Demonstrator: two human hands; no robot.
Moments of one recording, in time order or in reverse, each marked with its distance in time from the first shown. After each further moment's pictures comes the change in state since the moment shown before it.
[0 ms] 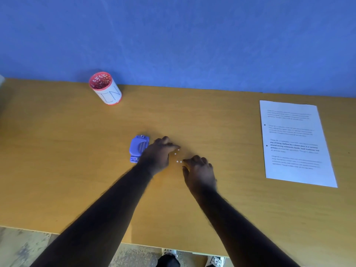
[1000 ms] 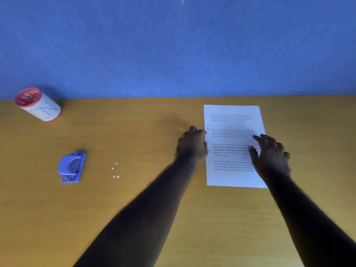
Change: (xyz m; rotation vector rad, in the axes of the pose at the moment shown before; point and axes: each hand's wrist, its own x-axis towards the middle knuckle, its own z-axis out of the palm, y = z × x) left_hand 0.147 0.267 0.077 -0.124 0.180 -0.048; right_hand 0.005 0.348 -0.140 -0.105 0.261 0.370
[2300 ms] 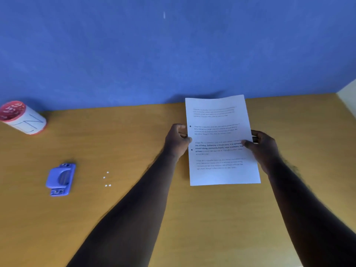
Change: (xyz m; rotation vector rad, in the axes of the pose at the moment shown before) left_hand 0.014 -0.005 -0.023 -0.738 -0.045 -0.319; right_hand 0.017 0.002 -0.036 0.853 -0.037 0.337
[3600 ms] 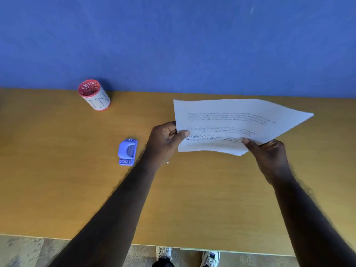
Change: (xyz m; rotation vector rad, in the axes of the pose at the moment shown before) left_hand -0.110 -0.027 -0.219 -0.197 0.025 0.305; right_hand -0.160 -0.093 0.114 0.293 -0.230 -0.283
